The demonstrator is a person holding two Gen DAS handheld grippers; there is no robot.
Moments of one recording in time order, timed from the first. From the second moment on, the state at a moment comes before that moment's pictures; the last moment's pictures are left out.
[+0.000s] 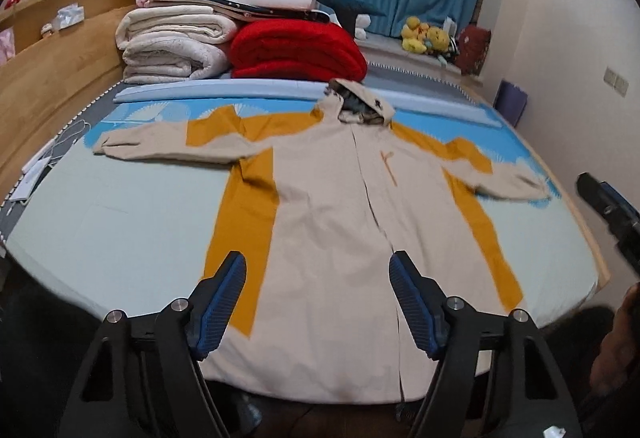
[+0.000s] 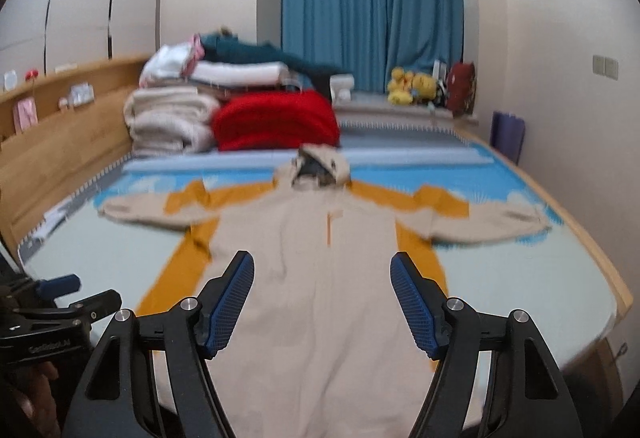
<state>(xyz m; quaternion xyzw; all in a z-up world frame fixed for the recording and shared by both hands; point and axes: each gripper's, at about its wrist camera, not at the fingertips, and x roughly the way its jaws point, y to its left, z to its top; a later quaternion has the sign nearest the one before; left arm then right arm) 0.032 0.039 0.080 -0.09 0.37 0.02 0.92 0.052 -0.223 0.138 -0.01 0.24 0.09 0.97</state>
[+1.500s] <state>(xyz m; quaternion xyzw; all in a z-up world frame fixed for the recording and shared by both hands) 0.298 0.575 -0.160 -0.46 0.32 0.31 0.77 0.456 -0.144 -0.016 -0.03 0.46 0.16 0.87</state>
